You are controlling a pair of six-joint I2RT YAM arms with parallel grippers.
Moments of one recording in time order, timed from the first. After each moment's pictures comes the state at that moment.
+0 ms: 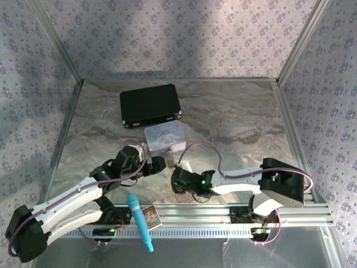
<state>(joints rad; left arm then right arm) -0.78 0.81 0.43 -0.30 0.17 -0.97 1.28 1.52 0.68 -0.17 0.22 0.88</state>
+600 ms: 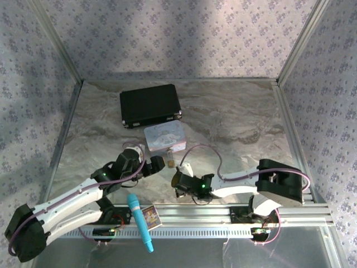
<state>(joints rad) -0.80 0.82 0.37 -0.23 0.11 -1.06 1.31 1.52 0.62 -0.09 0.27 0.94</state>
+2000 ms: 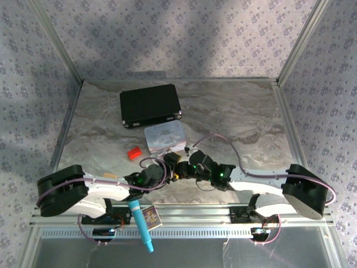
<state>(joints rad) -1.19 1.33 0.31 0.67 -0.36 -2.01 1.07 1.27 0.53 0.18 -0.01 0.94</state>
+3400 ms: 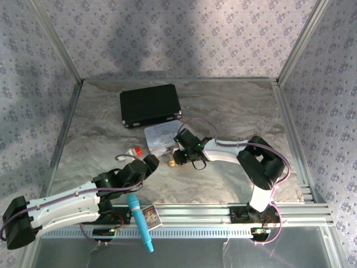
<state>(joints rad) -1.07 0.77 0.40 -0.34 -0.42 -1.50 0.84 1.77 0.97 -0.25 -0.08 0.43</state>
